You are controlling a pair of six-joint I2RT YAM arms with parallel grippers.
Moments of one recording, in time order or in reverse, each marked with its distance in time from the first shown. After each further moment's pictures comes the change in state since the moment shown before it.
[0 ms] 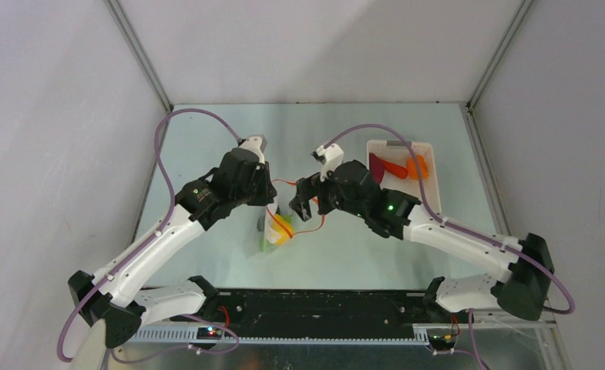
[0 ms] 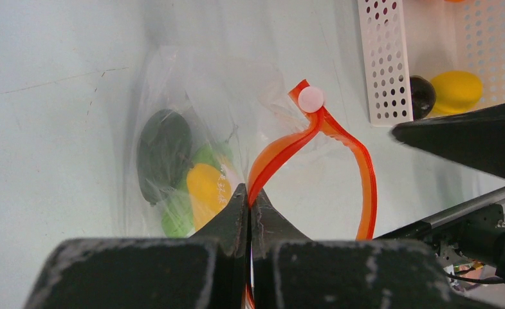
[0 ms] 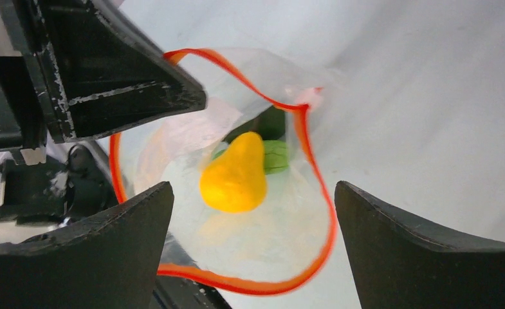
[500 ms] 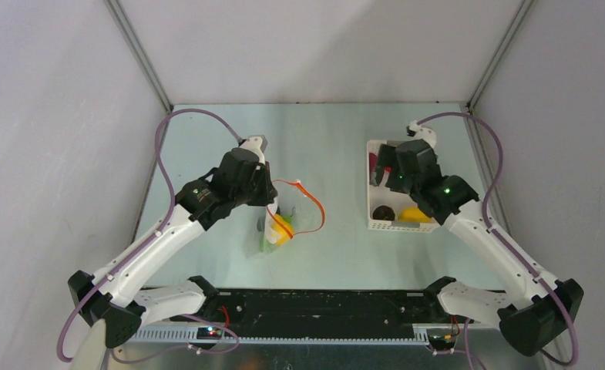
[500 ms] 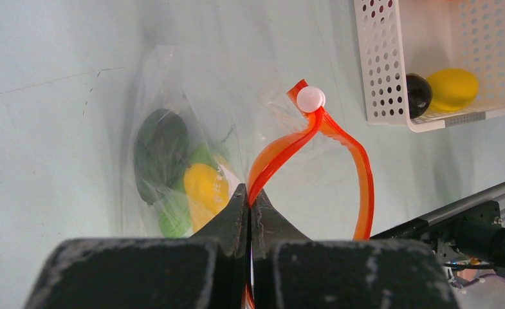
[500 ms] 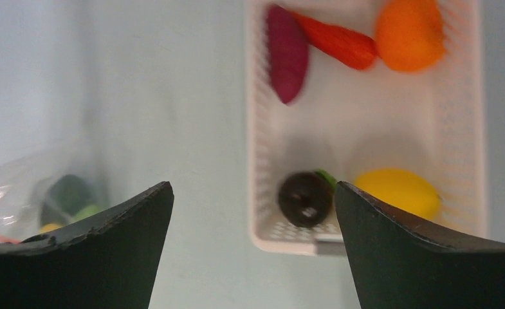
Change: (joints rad) left arm 0.000 0.000 0.000 0.002 0.011 0.000; right arm -0.455 -0.224 0.008 -0.483 0.306 0.175
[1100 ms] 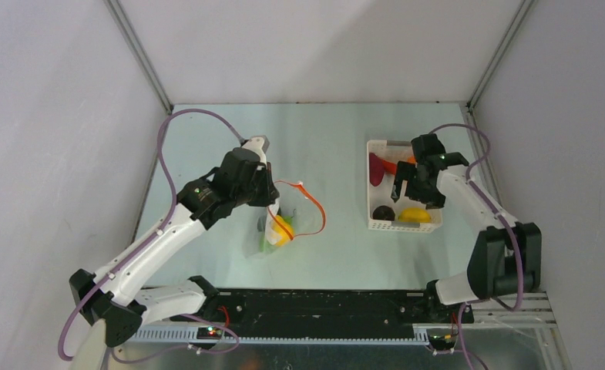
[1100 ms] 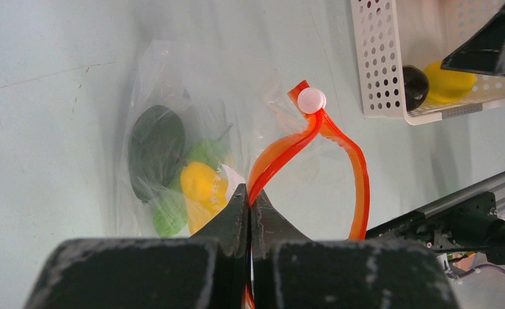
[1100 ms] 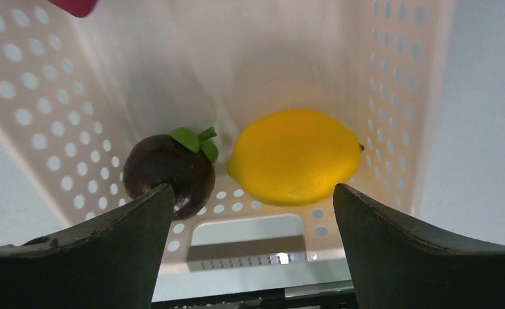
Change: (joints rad) left arm 0.000 0.012 0.000 0.000 0.028 0.001; right arm -0.367 0.364 -0.003 -0.198 -0.239 -0.170
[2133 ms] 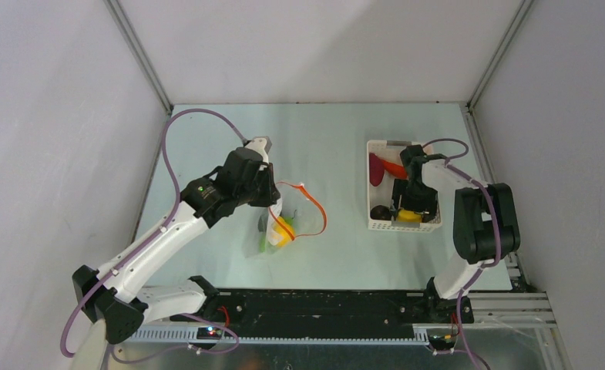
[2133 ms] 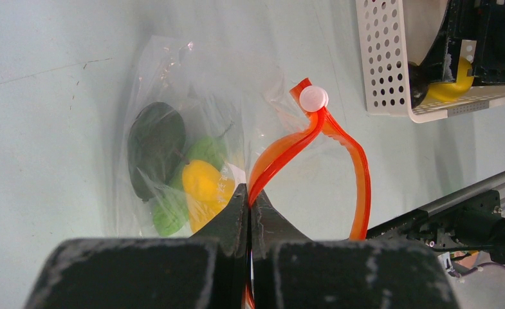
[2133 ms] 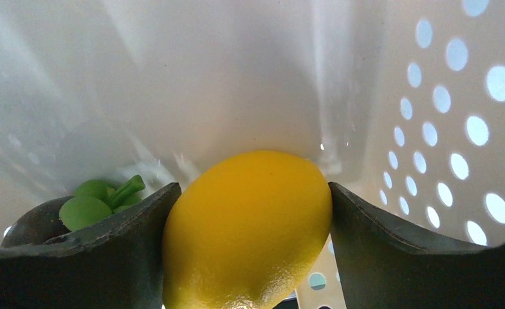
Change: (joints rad) left arm 0.000 0.019 0.000 0.000 0.005 0.000; right arm -0.010 0.245 -0.030 0.029 0.030 0.003
